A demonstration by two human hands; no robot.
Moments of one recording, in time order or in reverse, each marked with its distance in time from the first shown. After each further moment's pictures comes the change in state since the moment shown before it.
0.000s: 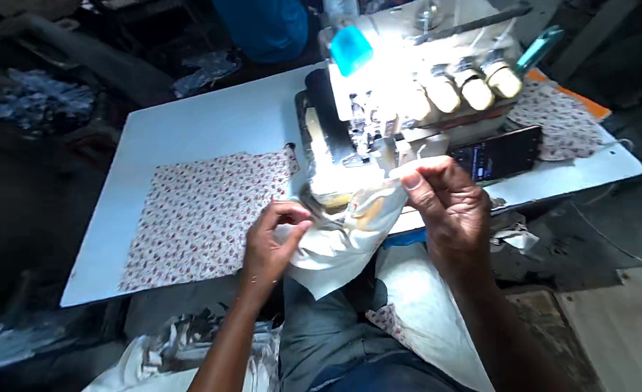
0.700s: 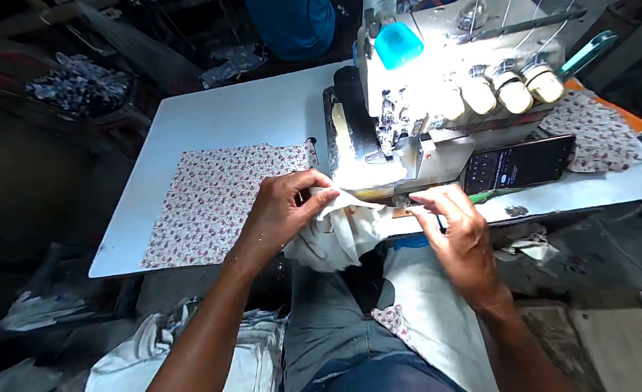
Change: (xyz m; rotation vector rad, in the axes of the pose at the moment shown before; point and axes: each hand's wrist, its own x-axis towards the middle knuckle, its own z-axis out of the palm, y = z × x) left_hand 0.049 0.046 -0.023 0.290 -0.211 0.056; right_hand -0.026 0.039 -0.029 -0.835 -0.180 -0.080
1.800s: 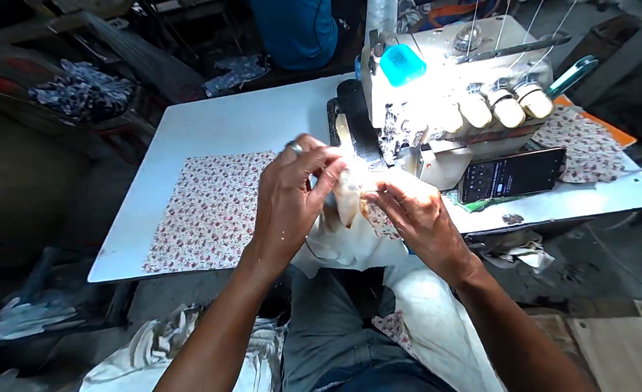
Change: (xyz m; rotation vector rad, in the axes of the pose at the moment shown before) left_hand 0.025 0.026 -0.001 0.112 0.251 0.080; right_hand 0.053 -0.048 0.010 0.269 -0.084 -0.241
